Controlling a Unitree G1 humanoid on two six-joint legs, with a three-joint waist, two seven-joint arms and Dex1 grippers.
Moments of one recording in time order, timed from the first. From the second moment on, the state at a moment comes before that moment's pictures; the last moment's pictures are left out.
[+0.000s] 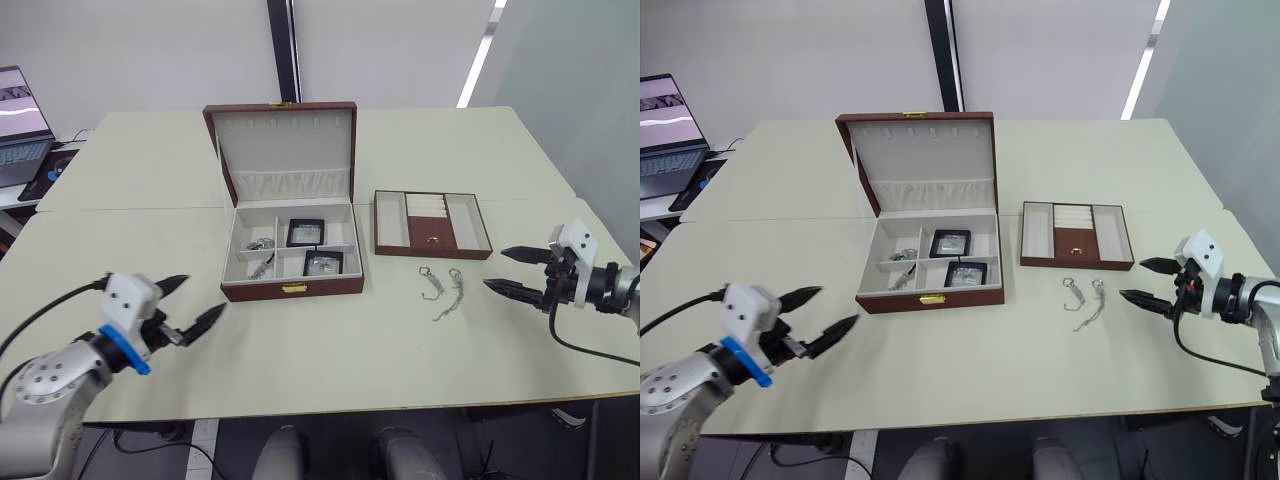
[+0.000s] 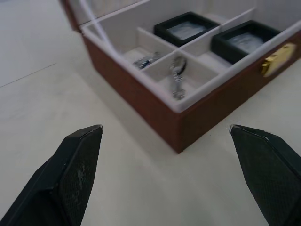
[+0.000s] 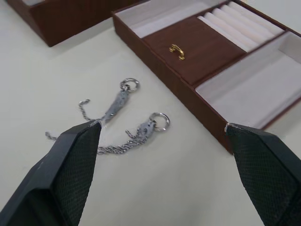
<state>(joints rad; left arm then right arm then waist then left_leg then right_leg) 0.18 0.69 0.29 -0.34 -0.44 0.25 -0.79 -0.41 -0.92 -0.10 0.24 0.33 0.33 1.27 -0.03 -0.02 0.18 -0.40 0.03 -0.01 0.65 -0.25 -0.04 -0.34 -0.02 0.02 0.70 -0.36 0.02</state>
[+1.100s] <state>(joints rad) 0.13 0.56 -0.03 -0.48 -0.37 0.08 -0.86 -1.06 -0.70 0.26 1.19 -0.15 -0.14 1.36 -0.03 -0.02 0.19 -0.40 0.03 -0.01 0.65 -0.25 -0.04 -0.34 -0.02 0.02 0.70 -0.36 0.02</state>
